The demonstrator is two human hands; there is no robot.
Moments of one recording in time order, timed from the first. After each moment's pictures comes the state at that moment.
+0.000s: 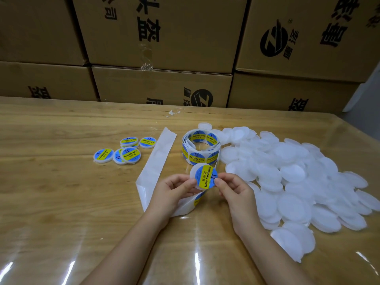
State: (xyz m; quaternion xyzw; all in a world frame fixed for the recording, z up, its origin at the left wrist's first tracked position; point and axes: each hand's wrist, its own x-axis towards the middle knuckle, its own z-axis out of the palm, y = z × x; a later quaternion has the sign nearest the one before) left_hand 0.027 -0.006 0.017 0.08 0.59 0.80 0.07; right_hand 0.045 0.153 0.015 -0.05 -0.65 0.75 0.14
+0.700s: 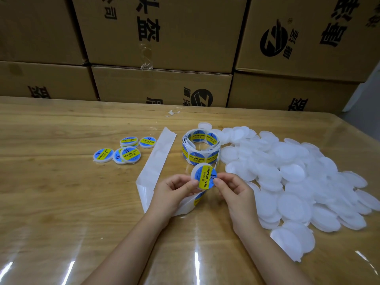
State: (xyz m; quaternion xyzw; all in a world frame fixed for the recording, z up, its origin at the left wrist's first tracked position) left_hand 0.027 -0.004 0.016 0.08 0.61 0.79 0.04; right_hand 0.046 0.152 0.014 -0.04 -0.66 0.73 0.15
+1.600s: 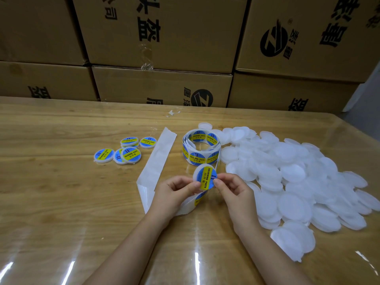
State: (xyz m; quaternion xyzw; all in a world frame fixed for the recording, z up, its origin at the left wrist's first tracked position) left_hand 0.029 -0.004 0.018 0.08 0.64 0.77 0.04; right_hand 0.045 0.152 0.010 -0.05 -0.68 0.72 0.15
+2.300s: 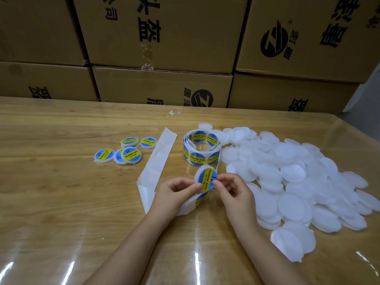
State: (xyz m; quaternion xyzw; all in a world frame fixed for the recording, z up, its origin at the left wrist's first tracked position) left_hand 0.030 -0.004 0.017 0.08 0.65 0.75 0.03; right_hand 0.045 0.153 0.003 -0.02 -0.73 0.65 0.19
